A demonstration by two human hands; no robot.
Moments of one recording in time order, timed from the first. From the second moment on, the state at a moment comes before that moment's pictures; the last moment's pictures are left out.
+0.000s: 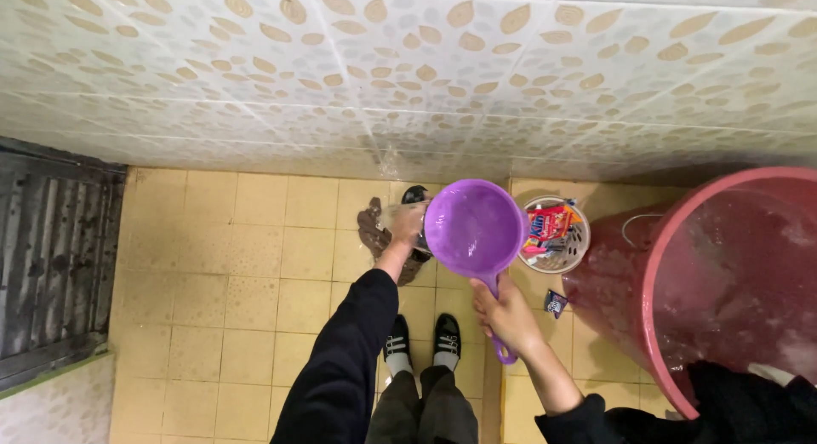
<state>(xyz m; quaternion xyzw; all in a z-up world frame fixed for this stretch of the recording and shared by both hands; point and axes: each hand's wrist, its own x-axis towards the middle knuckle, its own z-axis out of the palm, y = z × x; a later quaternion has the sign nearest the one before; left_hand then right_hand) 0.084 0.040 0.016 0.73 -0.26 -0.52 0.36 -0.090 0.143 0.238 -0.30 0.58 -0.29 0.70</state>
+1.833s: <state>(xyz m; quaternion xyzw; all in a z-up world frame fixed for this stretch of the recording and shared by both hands) 0.136 0.067 0.021 0.59 -0.56 -0.51 0.27 -0.066 0.121 0.236 -0.59 0.70 0.01 0.41</state>
